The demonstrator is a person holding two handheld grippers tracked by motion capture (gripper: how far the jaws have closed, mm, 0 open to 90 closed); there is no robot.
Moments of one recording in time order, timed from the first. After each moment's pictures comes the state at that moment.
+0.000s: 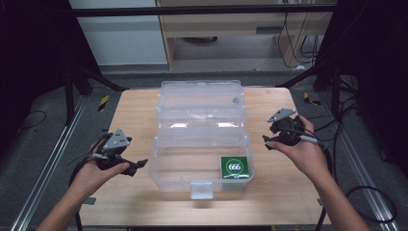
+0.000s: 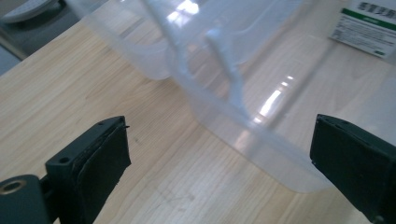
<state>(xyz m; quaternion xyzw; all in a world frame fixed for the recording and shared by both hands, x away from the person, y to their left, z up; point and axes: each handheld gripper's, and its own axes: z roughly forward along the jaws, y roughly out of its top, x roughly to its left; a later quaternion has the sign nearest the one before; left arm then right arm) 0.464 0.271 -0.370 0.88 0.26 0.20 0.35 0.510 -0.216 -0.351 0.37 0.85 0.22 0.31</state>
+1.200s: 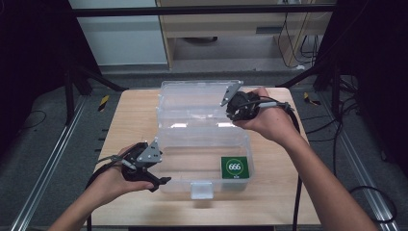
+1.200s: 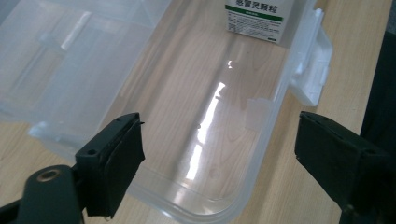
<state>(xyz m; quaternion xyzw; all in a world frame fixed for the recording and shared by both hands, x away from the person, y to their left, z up) 0.436 0.194 -0.357 0.94 0.14 0.13 0.29 0.543 -0.106 -0.281 0.15 0.93 0.20 0.28</state>
